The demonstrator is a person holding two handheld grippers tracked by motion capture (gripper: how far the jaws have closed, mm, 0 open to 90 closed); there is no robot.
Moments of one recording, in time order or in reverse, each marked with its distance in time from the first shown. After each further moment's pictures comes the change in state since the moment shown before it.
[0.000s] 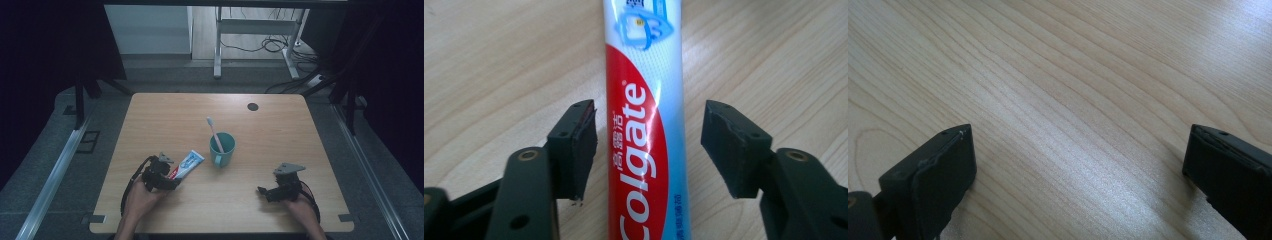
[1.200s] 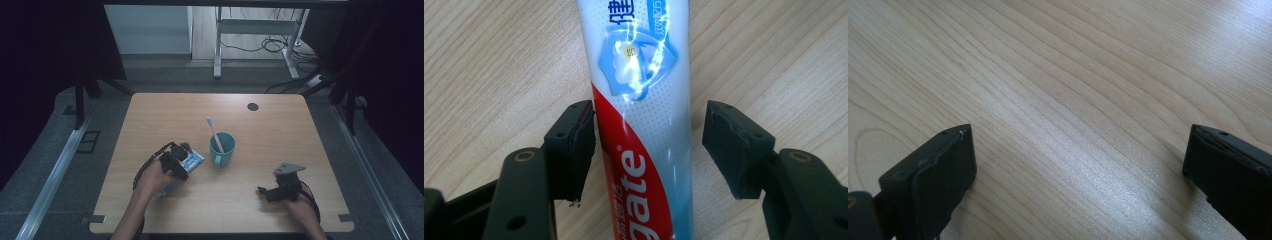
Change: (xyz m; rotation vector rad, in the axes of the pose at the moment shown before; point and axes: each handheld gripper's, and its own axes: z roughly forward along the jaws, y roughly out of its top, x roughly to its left) left arm -0.004 0.069 0.031 0.384 0.017 0.077; right arm 0.000 0.000 0.000 0.002 0.000 0.002
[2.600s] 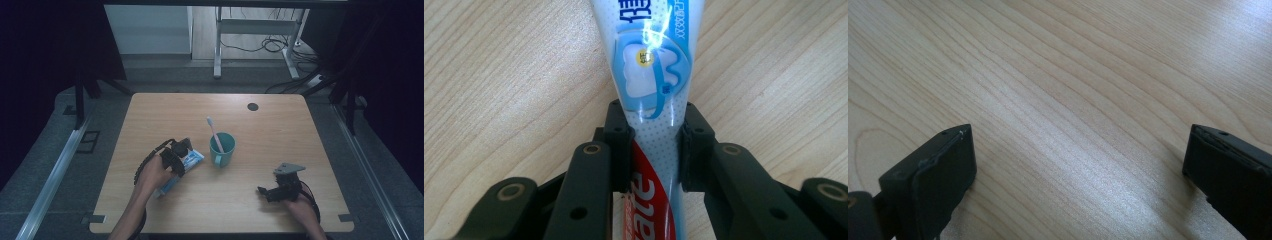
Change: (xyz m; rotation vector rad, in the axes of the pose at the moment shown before) left arm 0.008 0.006 -0.003 0.043 -0.051 -0.022; right arm 0.000 0.000 0.000 0.000 0.000 0.000
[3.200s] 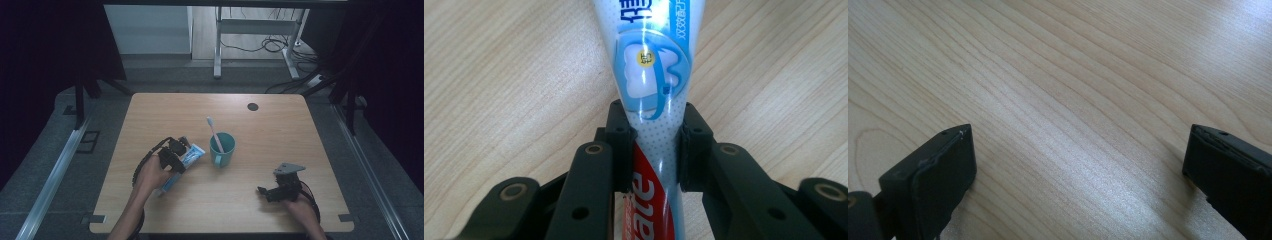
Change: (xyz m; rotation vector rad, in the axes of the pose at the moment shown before) left arm 0.000 -0.008 -0.014 -0.128 0.007 0.014; right arm 0.000 0.000 0.000 0.000 0.000 0.000
